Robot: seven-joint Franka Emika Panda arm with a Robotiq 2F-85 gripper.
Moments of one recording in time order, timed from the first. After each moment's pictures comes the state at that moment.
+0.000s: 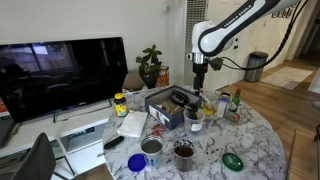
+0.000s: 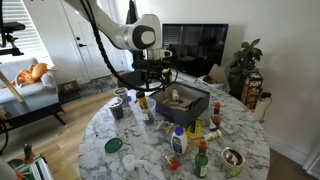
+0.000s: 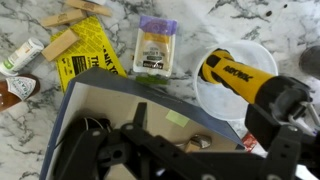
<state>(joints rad) -0.03 0.25 0.05 -2.03 -0.05 2.27 -0.30</state>
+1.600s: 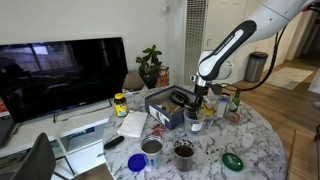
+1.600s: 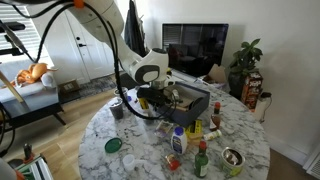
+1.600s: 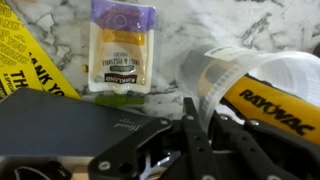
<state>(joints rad) -0.19 0.46 0.19 -2.12 0.22 2.58 -0.54</state>
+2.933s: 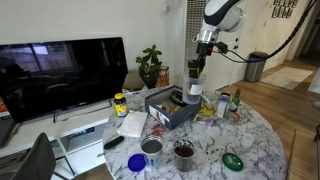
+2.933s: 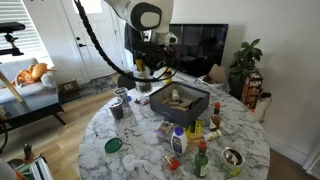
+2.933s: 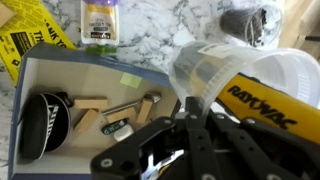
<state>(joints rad) -0.17 0.14 0.11 -1.97 0.36 2.10 -0.53</state>
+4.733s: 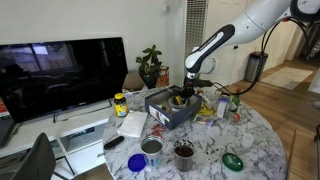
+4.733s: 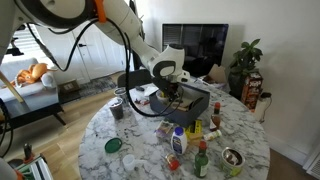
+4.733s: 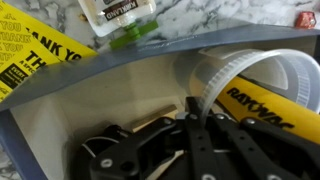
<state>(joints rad) -0.10 0.65 0.05 -1.77 0.33 2.51 -0.11</state>
